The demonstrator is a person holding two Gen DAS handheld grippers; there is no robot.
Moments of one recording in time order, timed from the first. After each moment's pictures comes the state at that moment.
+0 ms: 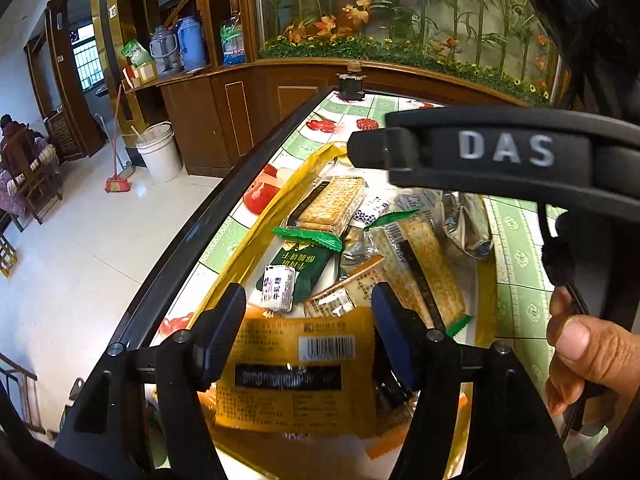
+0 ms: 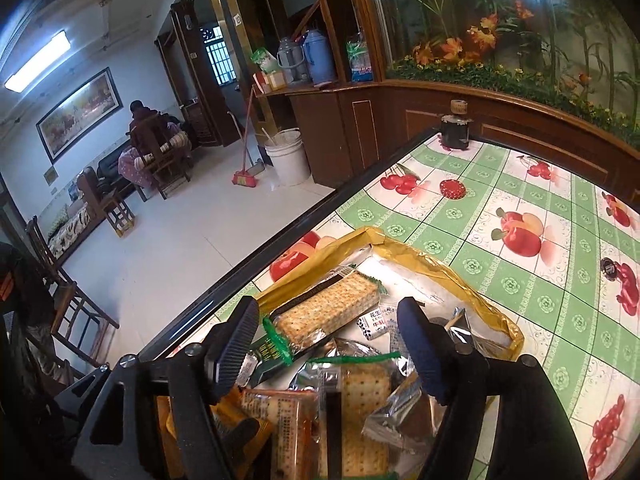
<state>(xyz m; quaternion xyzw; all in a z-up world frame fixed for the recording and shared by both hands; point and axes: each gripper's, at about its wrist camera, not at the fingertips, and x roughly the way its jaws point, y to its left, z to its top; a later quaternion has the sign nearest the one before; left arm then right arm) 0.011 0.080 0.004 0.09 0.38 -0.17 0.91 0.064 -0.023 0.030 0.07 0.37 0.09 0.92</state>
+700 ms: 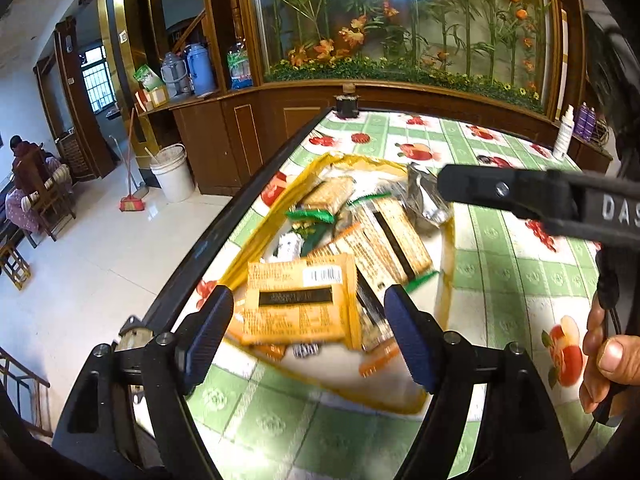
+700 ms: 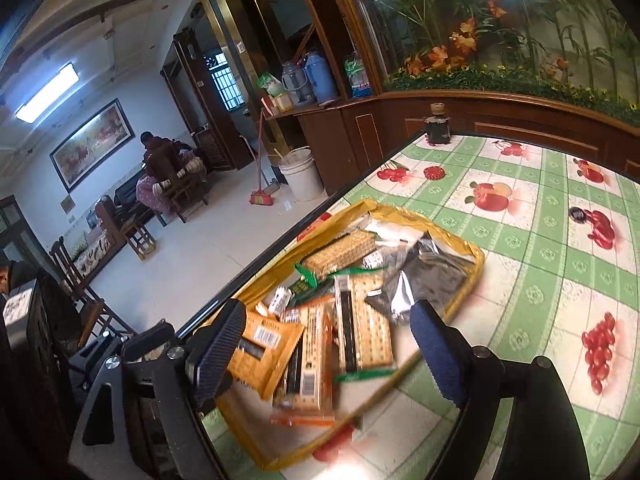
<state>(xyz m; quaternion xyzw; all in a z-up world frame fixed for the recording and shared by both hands) -0.061 0.097 0.022 0.11 0.34 -0.16 0.92 -0.051 -0.048 0.044 0.12 0.34 0.10 0.93</state>
